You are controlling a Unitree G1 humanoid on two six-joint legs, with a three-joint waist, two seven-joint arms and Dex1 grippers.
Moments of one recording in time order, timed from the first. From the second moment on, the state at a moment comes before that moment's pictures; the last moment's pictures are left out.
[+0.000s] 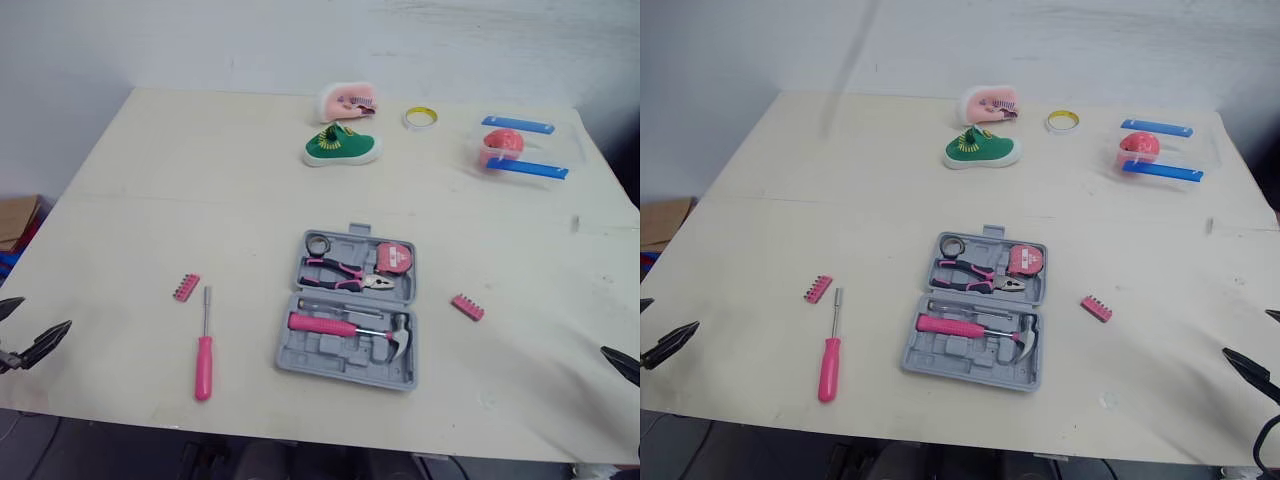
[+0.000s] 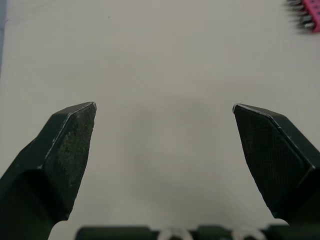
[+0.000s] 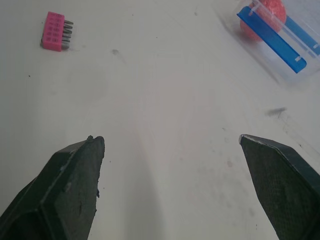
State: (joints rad) left arm 0.18 0.92 0.73 0.51 -0.39 -0.13 -0.96; right arm 0.14 -0.95 -0.68 0.75 0.49 -0.62 1.37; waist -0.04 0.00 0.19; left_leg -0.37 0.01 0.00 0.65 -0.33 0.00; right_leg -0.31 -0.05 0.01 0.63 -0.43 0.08
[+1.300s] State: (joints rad) left arm 0.02 0.60 0.32 -0.08 -0.34 0.38 -0.54; right arm 0.07 -0.64 -0.28 -0.21 0.62 -0.24 1.20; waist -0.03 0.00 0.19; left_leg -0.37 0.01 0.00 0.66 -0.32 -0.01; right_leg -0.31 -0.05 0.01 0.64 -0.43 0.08
